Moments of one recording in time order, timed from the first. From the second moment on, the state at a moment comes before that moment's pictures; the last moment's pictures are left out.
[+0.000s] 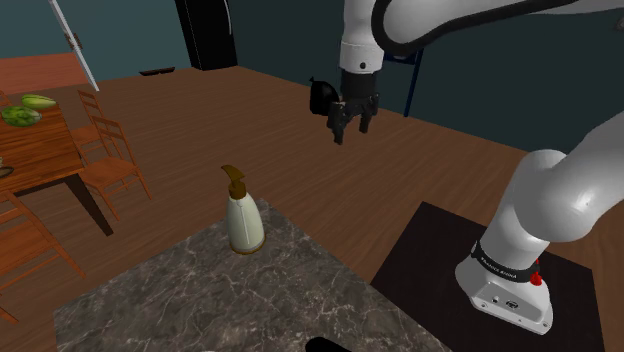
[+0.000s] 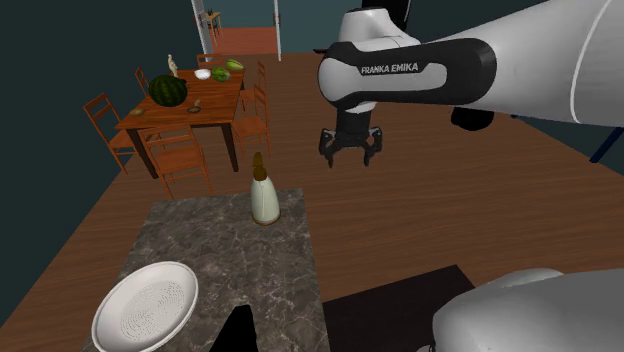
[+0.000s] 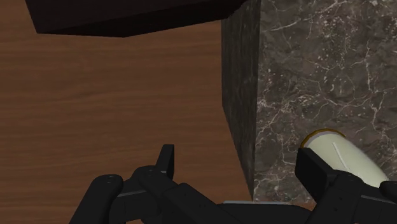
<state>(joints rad) 0.07 -0.46 0.17 -2.28 0.06 1.86 0.40</state>
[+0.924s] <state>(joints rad) 0.13 0.03 0.34 -1.89 -0.05 1.96 0.68</state>
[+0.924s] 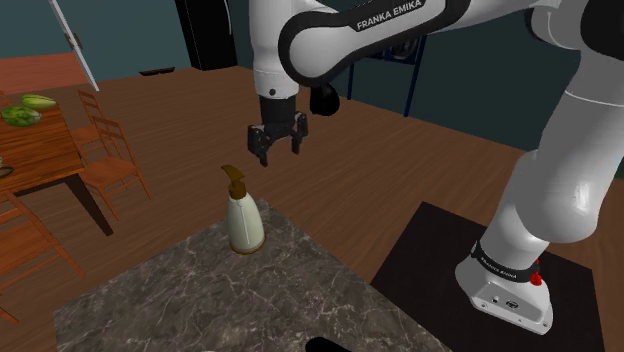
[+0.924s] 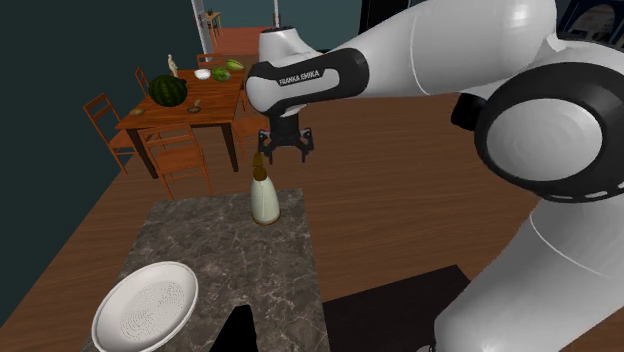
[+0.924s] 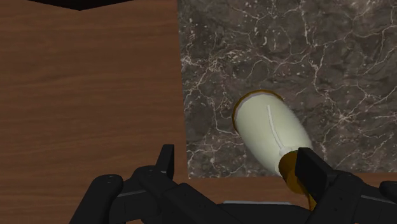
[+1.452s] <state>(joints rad) 0.22 0.32 0.37 -1.57 -0.17 1.92 0.82</state>
